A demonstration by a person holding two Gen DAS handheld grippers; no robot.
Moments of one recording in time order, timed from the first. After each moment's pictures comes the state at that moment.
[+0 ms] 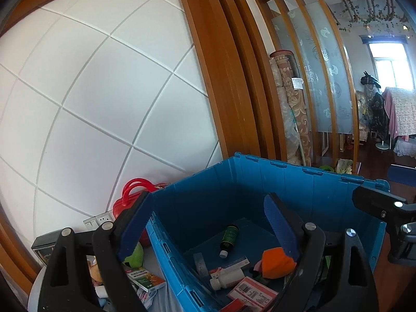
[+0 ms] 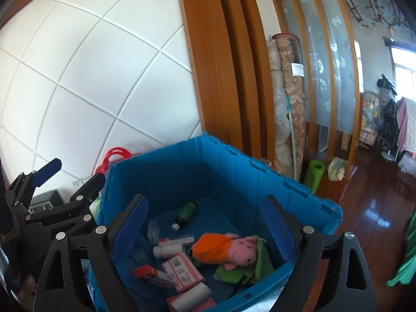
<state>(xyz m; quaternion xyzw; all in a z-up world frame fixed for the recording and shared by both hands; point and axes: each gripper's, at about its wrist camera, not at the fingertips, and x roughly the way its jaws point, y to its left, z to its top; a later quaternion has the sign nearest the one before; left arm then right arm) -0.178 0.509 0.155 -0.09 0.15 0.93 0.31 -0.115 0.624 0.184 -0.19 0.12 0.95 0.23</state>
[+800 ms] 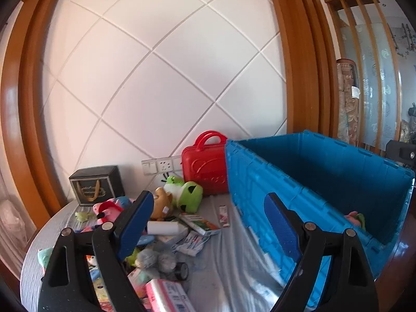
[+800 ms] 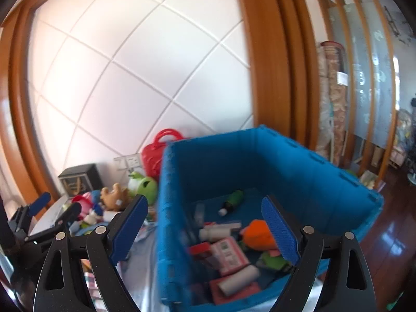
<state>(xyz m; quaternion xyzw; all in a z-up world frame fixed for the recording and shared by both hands) -0.183 0.293 0.085 -0.15 0.06 0.97 0.17 -0.129 0.503 0.168 -0.20 0.08 0.97 0.12</state>
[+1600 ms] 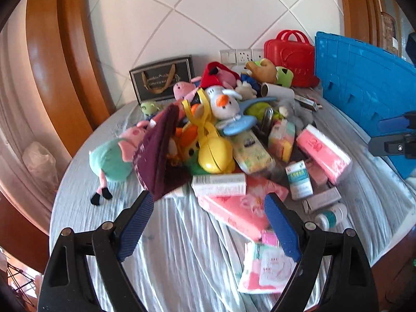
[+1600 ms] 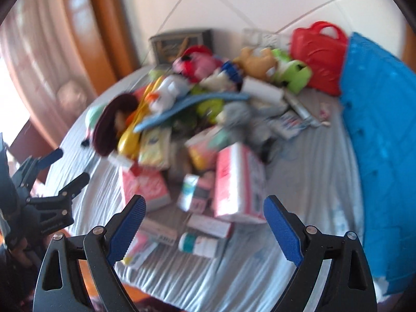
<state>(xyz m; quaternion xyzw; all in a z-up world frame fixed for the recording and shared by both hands) -0.198 -0.011 -0.122 -0.34 0.09 0.93 0.10 -0.243 0.196 -0.042 -0.45 -0.03 0.88 -0.14</state>
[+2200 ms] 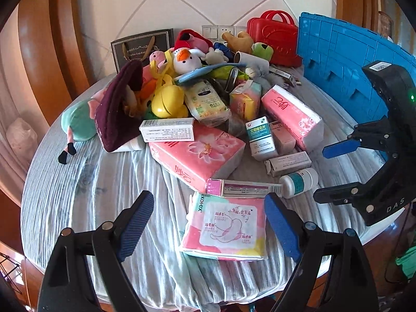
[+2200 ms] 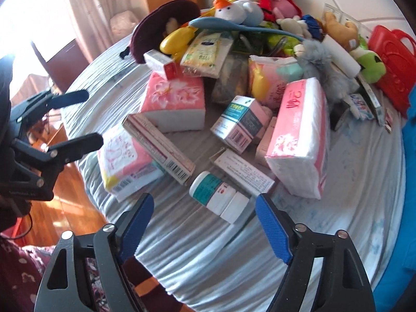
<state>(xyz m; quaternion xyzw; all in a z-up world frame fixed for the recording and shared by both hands) -0.164 0.029 -0.162 -0.40 0.06 0.91 0.13 -0.230 0.185 -0.140 -0.51 -0.15 0.80 -0.30</state>
